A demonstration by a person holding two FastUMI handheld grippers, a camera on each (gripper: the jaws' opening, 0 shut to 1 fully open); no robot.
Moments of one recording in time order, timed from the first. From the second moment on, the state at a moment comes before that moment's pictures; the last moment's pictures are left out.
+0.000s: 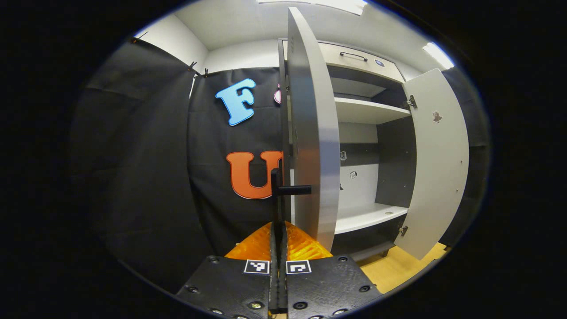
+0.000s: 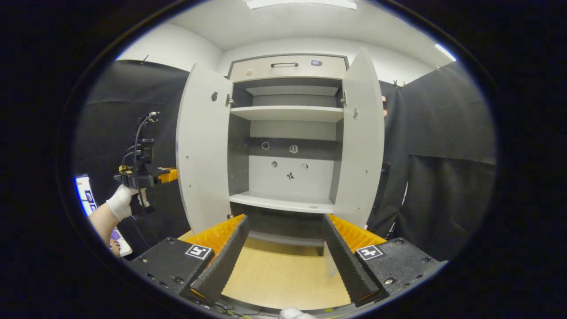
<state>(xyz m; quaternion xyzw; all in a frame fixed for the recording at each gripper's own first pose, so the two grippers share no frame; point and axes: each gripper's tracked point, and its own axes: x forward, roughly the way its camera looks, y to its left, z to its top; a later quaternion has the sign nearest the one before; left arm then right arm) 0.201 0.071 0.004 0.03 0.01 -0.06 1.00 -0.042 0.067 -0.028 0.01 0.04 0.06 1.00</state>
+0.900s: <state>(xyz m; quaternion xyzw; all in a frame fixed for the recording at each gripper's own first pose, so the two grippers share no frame) 0.060 0.034 0.023 0.02 0.01 0.01 1.00 -0.071 0.039 -0.014 0.02 0.02 0.07 1.00</state>
